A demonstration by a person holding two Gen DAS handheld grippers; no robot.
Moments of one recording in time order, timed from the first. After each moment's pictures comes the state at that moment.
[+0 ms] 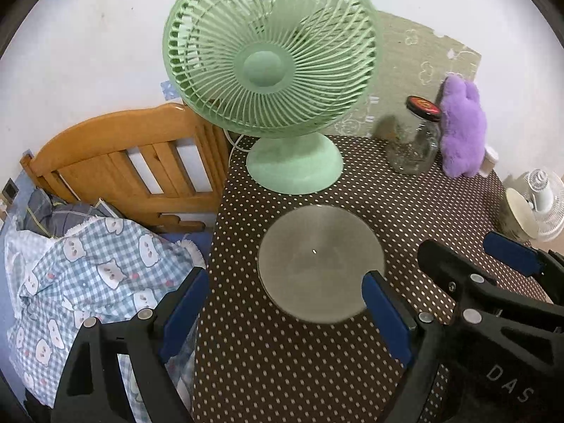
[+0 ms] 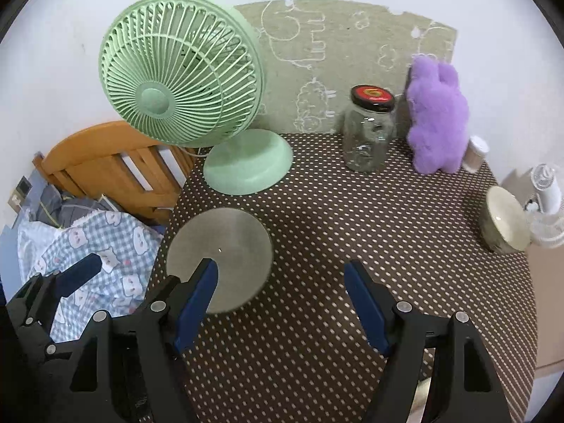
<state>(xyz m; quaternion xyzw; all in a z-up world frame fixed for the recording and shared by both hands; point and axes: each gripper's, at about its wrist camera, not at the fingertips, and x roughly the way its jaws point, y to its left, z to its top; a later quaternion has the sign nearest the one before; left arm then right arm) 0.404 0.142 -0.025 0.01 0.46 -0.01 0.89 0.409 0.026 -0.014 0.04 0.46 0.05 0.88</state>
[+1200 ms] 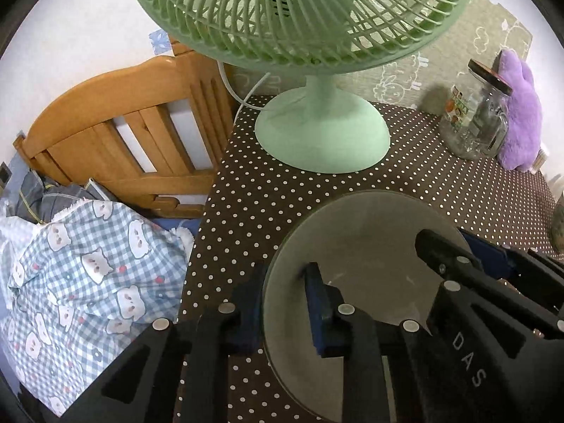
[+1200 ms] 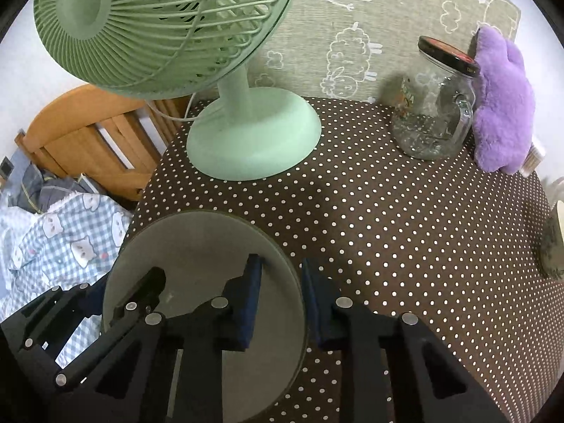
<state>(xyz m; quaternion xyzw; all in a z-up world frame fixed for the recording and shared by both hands) 0.466 0.153 -0.115 0.01 0.49 0.03 0.87 0.490 0.066 -0.115 0.01 0.50 0.07 0.86</state>
